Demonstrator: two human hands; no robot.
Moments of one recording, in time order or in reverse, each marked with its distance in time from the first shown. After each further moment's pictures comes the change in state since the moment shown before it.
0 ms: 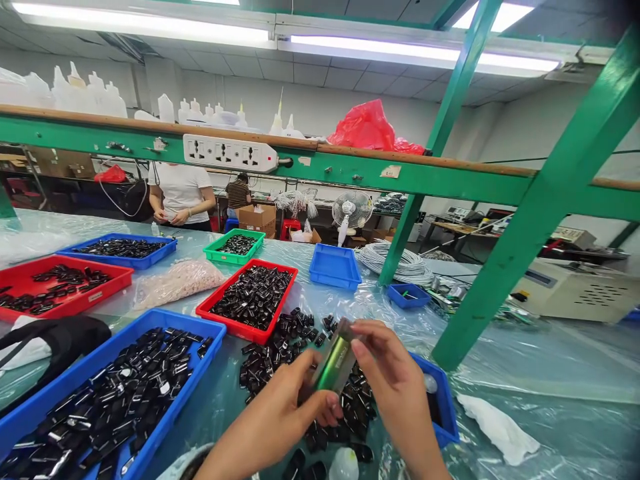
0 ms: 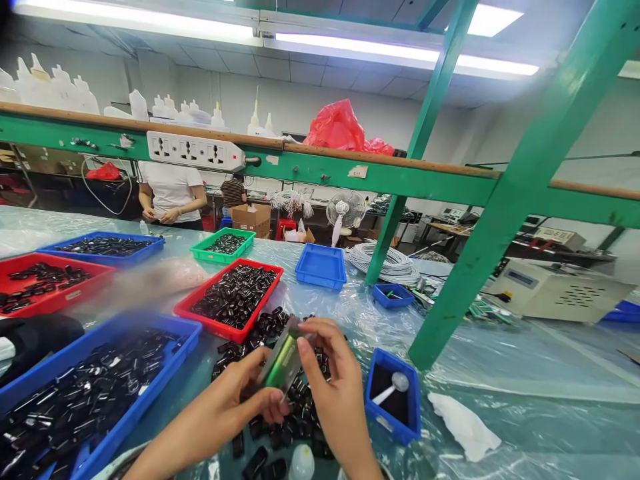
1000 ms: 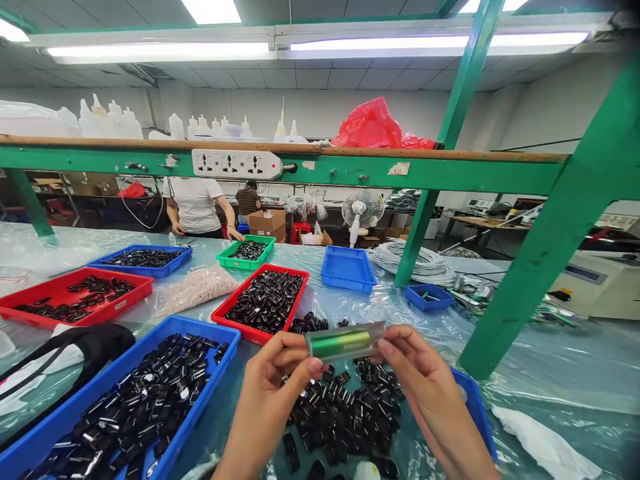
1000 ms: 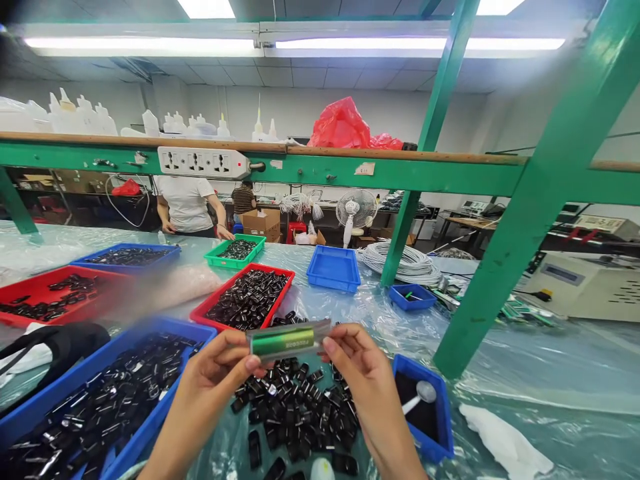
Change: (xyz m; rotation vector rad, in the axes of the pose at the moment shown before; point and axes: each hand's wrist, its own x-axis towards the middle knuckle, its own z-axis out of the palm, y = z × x) left_hand -0.005 0.018 -0.008 -0.218 0.494 0.144; right_hand 0.012 0.005 -0.014 0.363 0.015 0.371
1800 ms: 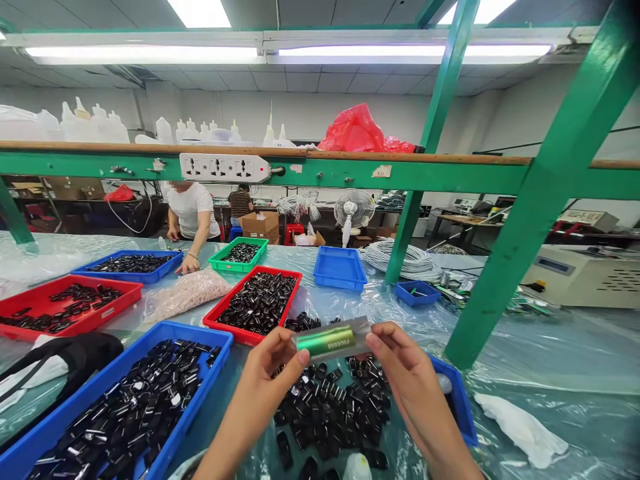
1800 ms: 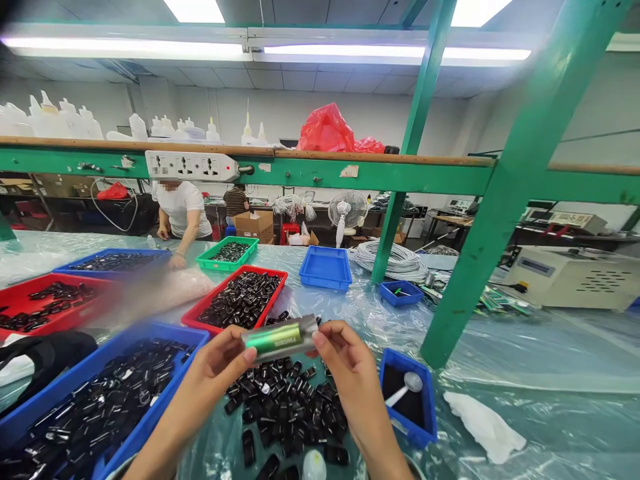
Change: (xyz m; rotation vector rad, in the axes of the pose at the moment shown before) left_hand 0.013 -0.010 -0.009 0.182 -0.139 0.006; right_hand -0.004 -0.001 0.002 -0.032 -0.003 -0.042
